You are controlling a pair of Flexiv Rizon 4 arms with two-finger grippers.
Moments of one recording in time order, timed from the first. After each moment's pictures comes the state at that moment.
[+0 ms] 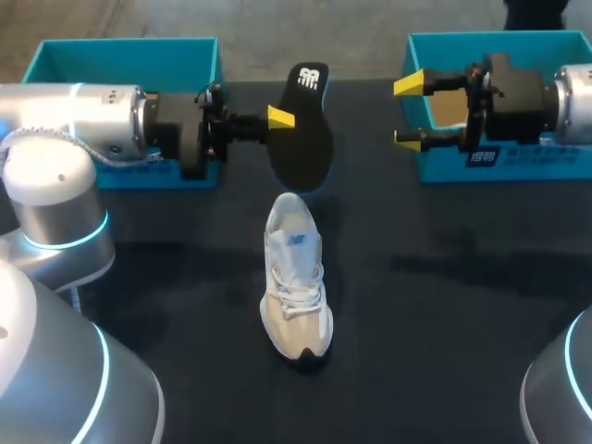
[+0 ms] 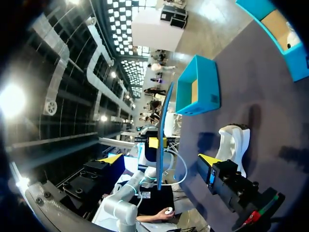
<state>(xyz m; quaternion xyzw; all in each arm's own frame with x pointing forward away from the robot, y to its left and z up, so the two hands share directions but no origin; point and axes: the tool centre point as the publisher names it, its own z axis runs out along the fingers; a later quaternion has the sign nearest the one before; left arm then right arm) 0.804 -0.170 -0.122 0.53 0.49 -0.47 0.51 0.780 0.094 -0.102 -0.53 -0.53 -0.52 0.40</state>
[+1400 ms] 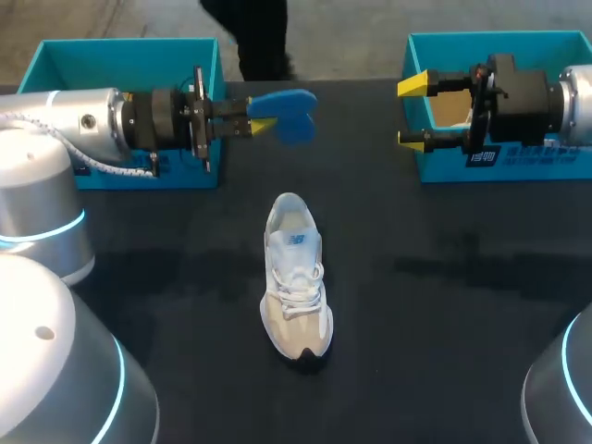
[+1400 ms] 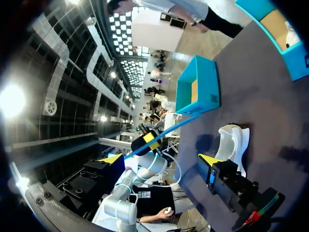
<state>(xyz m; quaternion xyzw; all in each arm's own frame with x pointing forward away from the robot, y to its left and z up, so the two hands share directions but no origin) 0.798 -0.149 -0.111 0.21 0.66 -0.68 0.25 0.778 0.093 -0.101 -0.54 -0.53 -0.52 0.40</state>
